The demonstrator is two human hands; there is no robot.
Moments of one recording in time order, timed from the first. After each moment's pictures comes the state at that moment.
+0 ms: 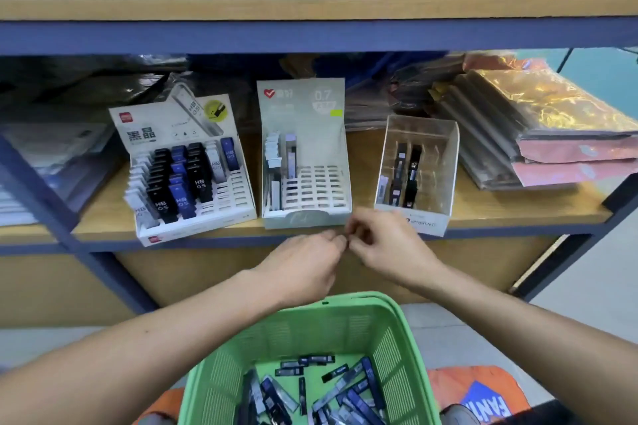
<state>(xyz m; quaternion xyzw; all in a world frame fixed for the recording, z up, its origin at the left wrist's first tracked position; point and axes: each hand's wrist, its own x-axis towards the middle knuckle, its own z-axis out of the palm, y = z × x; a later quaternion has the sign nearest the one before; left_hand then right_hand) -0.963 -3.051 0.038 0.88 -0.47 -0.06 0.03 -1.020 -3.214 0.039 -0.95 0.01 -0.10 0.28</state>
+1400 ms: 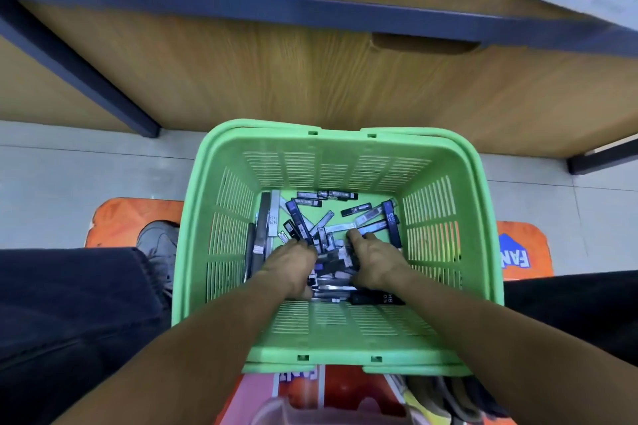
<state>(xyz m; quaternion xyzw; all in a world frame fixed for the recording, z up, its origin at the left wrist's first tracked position) -1.062 -2.959 -0.302 0.85 -0.29 -0.43 -0.03 -1.105 -3.141 -0.296 -0.90 0.06 0.42 0.12</state>
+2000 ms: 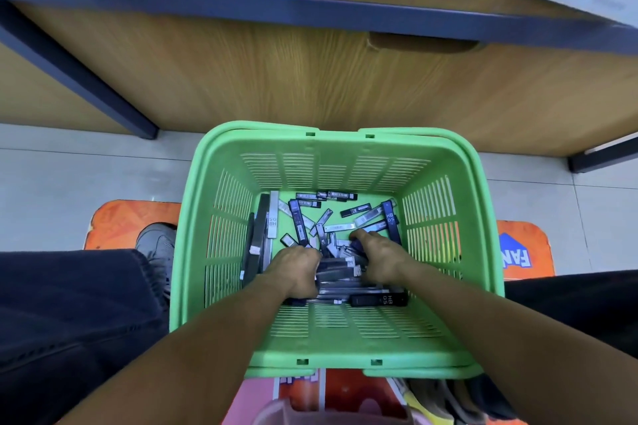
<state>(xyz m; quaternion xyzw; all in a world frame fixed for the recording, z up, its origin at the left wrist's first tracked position) -1.059 -2.967 -0.294 0.85 -0.28 -0.44 0.04 -1.099 -3.158 -0.299 -0.87 0.09 0.44 0.22</state>
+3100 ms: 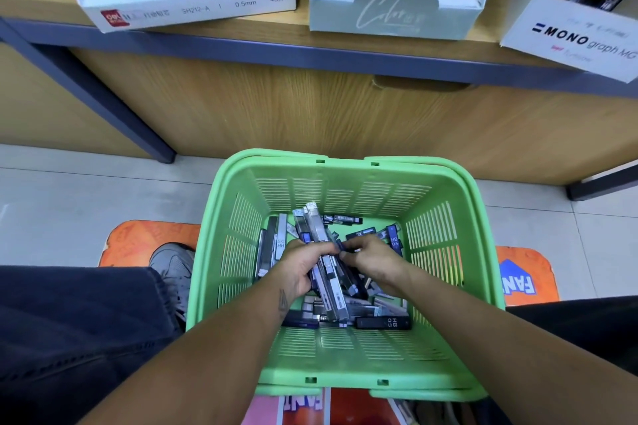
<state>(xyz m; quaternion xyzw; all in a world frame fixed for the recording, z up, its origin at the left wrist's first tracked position) -1.030 -2.981 -0.286 0.56 0.32 -0.46 0.61 -1.067 -3.132 -0.261 -0.71 0.28 0.35 0.54</state>
